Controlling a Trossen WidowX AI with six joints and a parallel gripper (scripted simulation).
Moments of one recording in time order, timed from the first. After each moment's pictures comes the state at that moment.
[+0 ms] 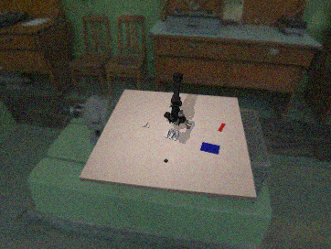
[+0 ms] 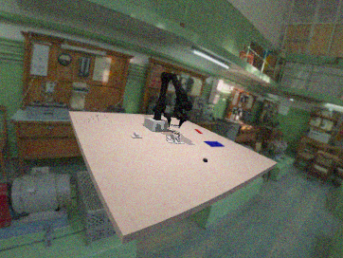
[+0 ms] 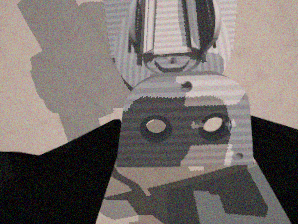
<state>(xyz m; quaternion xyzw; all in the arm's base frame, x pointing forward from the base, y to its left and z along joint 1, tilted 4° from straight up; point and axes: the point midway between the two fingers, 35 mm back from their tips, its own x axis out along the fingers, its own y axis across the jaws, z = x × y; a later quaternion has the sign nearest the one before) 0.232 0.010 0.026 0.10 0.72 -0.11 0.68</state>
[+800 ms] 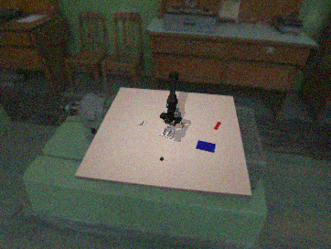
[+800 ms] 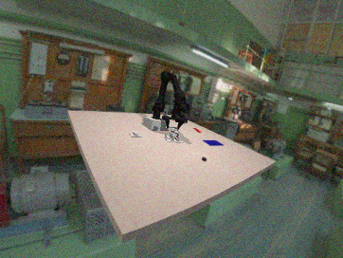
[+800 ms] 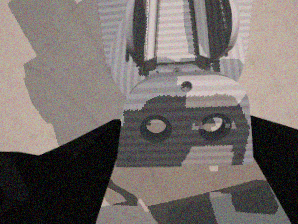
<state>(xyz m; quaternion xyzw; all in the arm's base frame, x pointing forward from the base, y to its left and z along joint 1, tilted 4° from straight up) 0.235 0.010 0.001 0.10 0.71 -0.11 0.68</state>
